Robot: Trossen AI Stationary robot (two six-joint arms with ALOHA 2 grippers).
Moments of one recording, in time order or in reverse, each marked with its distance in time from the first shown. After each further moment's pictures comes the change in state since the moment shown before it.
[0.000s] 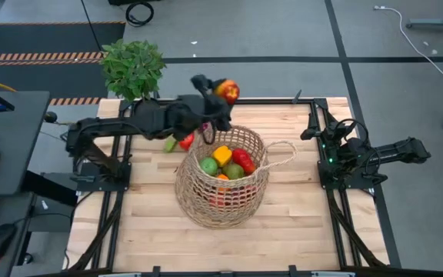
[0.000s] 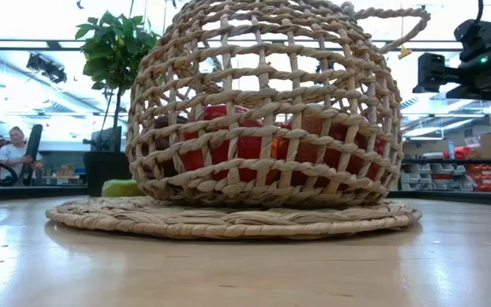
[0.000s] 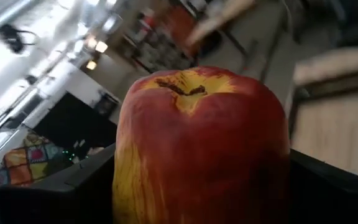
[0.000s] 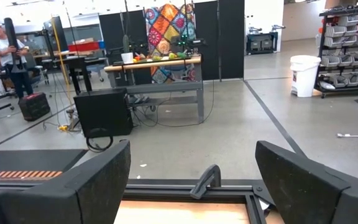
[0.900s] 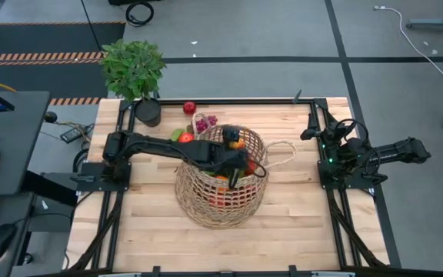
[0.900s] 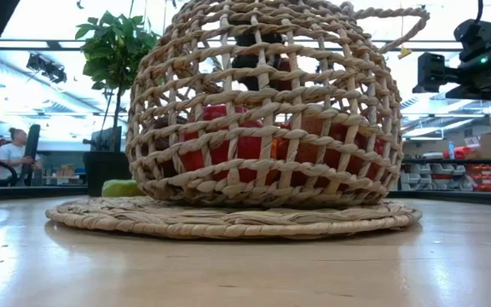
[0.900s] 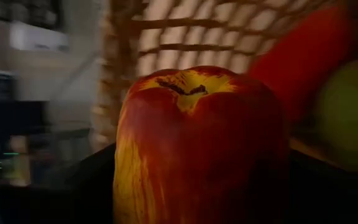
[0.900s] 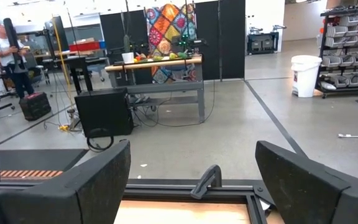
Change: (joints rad) left arm -0.136 0.387 0.142 -0.634 0.057 -0.216; right arm 0.000 0.000 0.000 0.000 -0.004 0.000
